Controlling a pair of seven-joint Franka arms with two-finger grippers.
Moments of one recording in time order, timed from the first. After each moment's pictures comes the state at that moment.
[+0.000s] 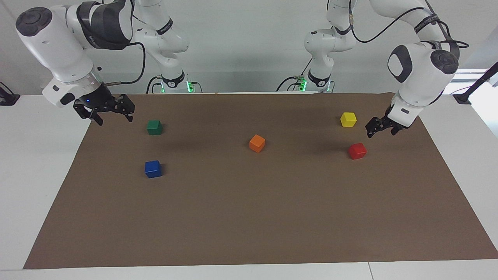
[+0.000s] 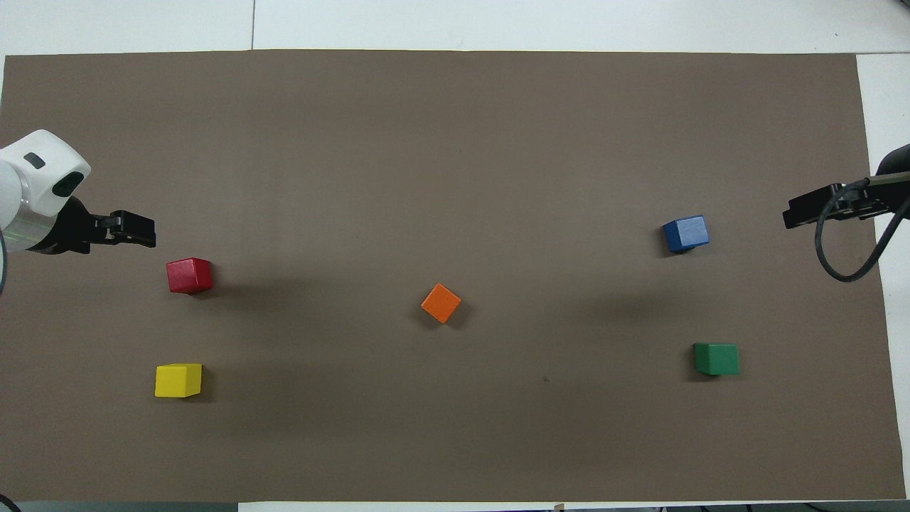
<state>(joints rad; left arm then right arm) 0.03 0.04 -0.01 -1.94 0.02 1.96 0.00 -0.10 0.04 0.03 -1.64 0.02 1.63 -0.16</state>
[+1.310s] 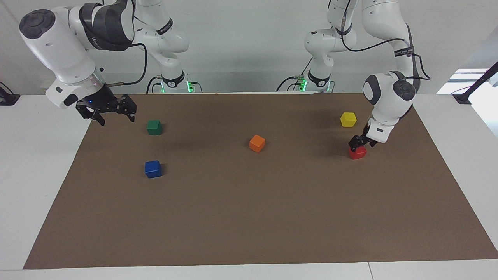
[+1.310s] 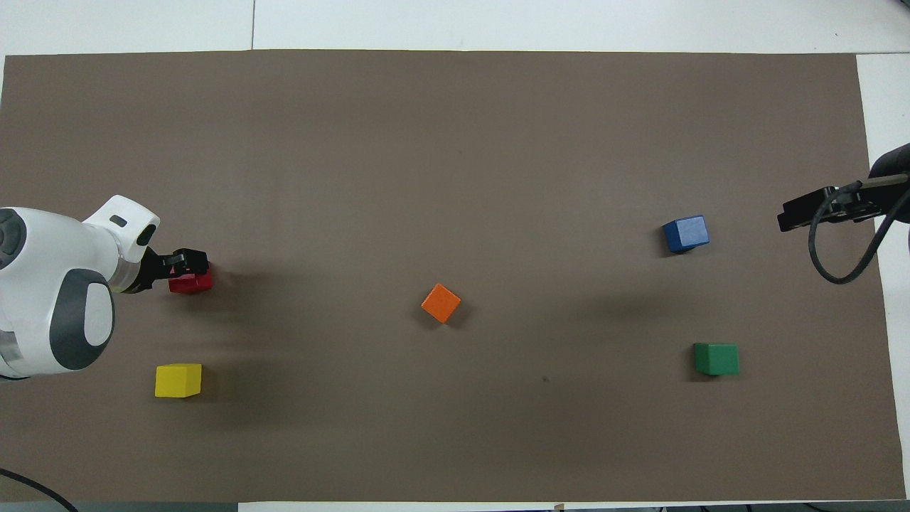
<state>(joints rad) 0.03 0.07 0.00 -2.27 0.02 2.34 -0.18 -0.10 0.04 0.04 -1.65 0.02 1.63 -0.16</state>
